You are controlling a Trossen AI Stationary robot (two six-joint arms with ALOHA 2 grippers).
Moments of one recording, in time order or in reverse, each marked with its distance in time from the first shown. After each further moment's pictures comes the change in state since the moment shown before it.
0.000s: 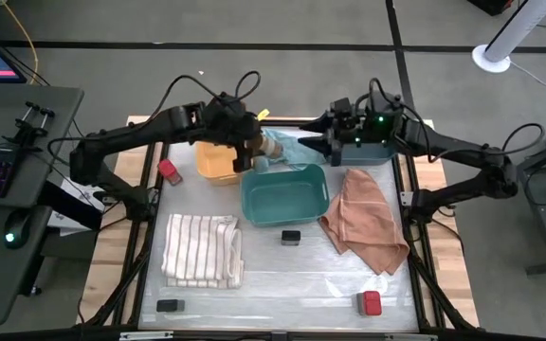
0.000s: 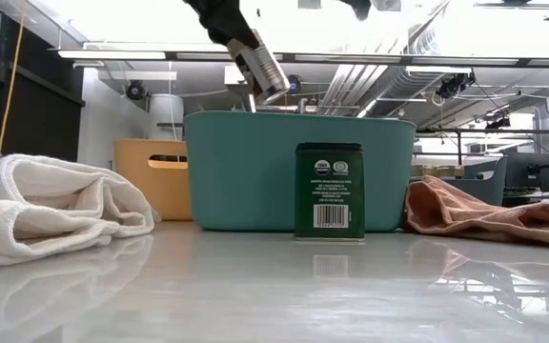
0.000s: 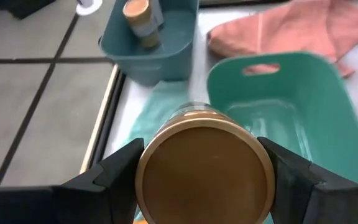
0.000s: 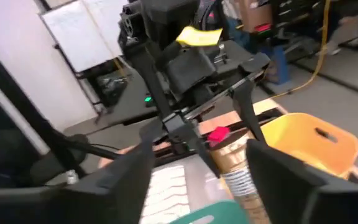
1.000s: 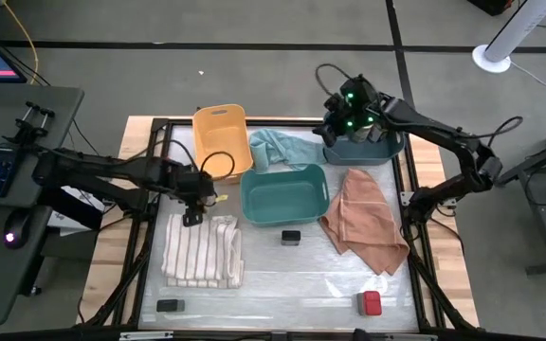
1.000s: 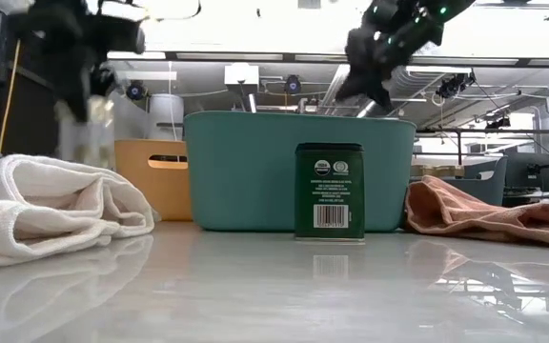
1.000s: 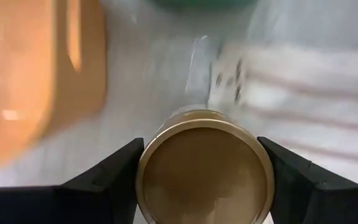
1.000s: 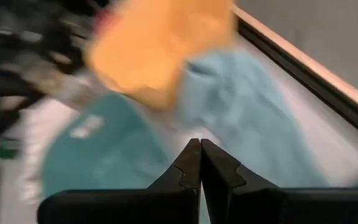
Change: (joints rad) left arm -0.341 -0.381 -0.635 -0.289 -0.084 -0.474; right arm -0.364 0.184 -0.002 -0.424 -0.157 -0.107
